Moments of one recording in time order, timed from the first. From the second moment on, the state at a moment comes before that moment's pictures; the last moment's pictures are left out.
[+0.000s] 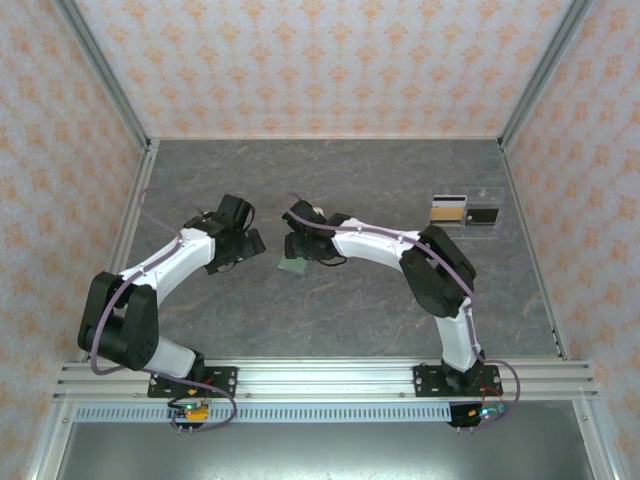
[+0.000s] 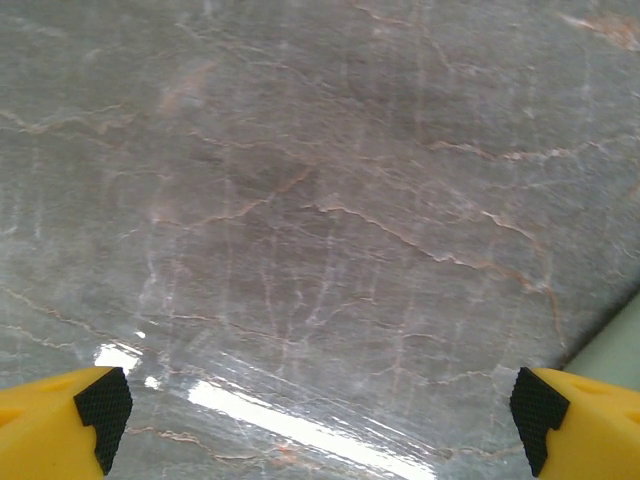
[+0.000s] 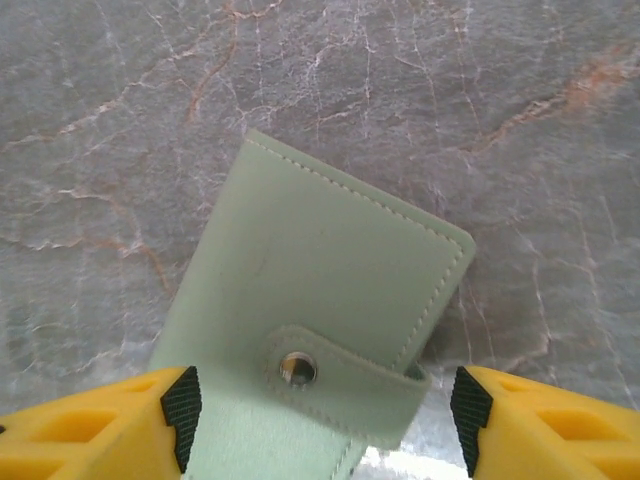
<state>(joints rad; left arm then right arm) -0.26 1.45 0.92 -0.71 -0.16 -0.78 0.86 2.03 1.48 -0.54 0.10 0.73</state>
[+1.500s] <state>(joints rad) -0.39 1.77 1.00 -0.35 0.44 -0.82 0.71 1.85 1.21 -0.55 0.03 0.65</state>
